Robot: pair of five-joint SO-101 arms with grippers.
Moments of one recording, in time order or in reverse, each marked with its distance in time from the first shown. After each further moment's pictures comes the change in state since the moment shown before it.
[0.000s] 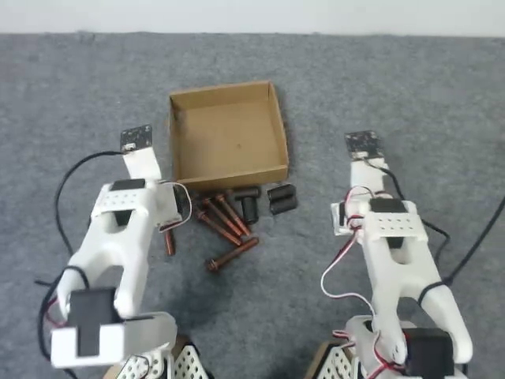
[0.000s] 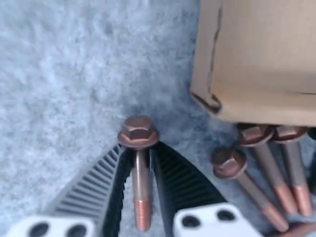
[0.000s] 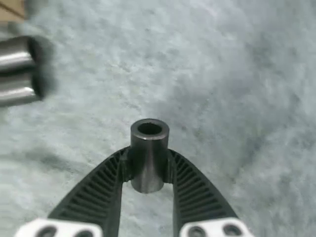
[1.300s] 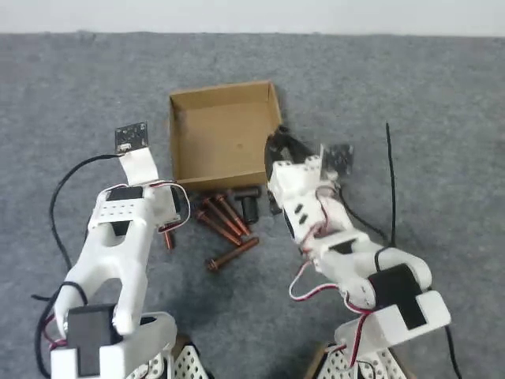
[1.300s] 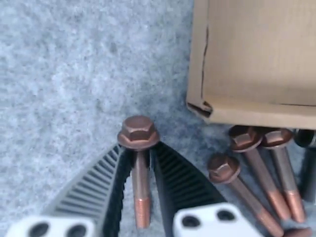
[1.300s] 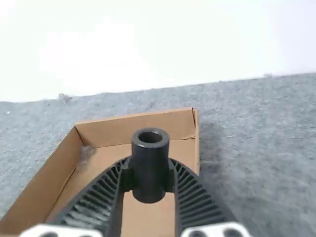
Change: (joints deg) left arm -0.2 -4.6 2.9 -3.3 0.0; right arm -17.7 23.6 15.6 -99.2 -22.9
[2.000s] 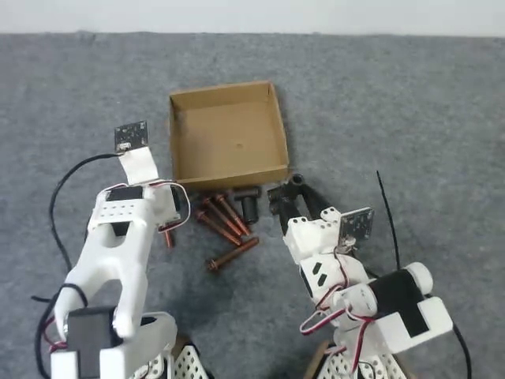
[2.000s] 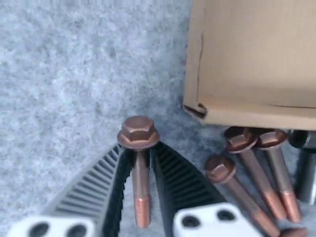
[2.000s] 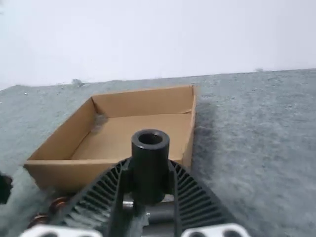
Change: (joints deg) left arm 0.5 -1.5 0.0 0.0 0.0; right arm -2.4 -1.8 25.7 -24.8 3.2
